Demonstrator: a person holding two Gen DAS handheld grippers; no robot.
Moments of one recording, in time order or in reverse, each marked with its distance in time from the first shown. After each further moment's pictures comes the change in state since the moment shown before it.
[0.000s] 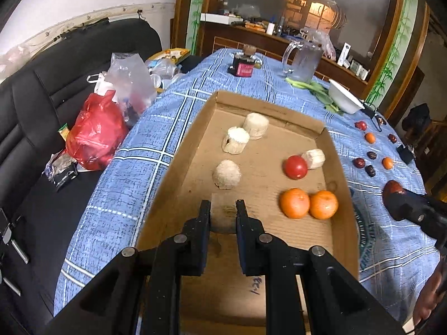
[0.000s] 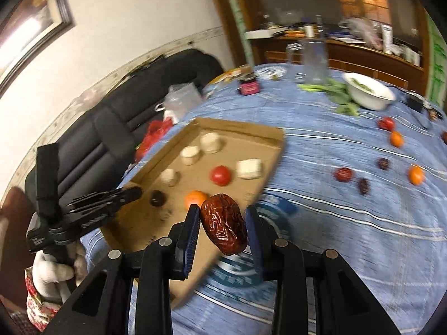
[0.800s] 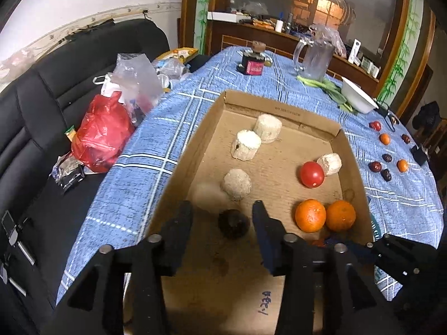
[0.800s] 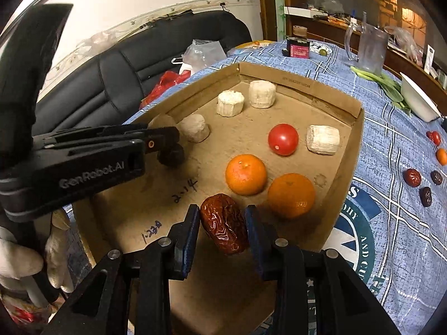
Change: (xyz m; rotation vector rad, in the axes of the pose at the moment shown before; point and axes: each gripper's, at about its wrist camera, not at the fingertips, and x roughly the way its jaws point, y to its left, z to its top) left arm 0.011 -0.003 0.007 -0.007 -0.013 0.070; right arm 0.088 0.048 -0.028 -0.181 0.122 -0.042
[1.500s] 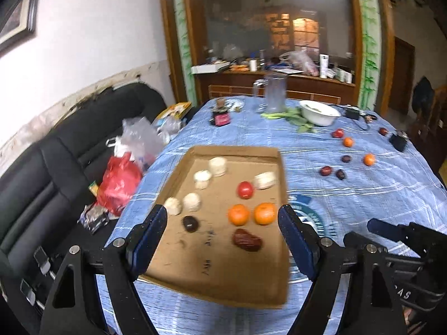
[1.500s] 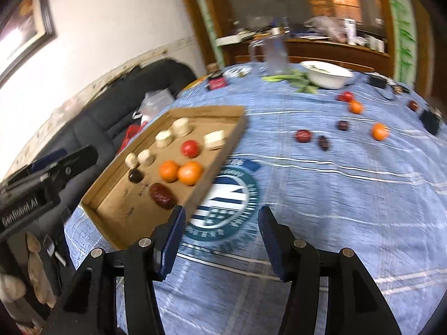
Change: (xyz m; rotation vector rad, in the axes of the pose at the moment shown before) left arm -0.119 -0.107 -0.036 0.196 -0.238 0.092; right arm -0.136 -0.075 -0.076 0.323 -0.222 -0.111
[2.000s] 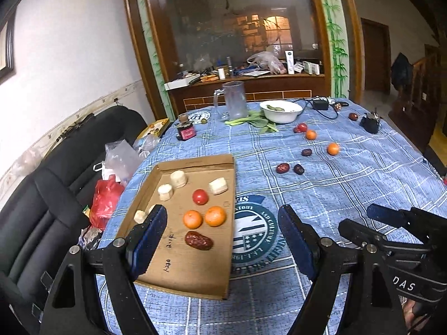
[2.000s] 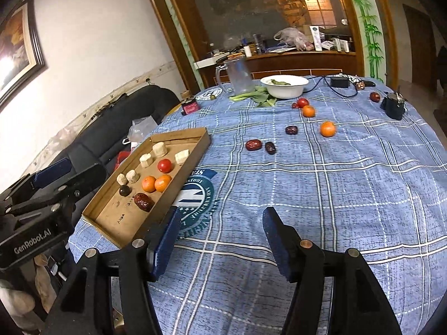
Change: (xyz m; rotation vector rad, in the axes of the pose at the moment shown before) left arm -0.033 -0.077 -0.002 0.142 -0.038 -0.033; right arm -0.057 -0.050 -0.017 0.083 -0.087 -0.023
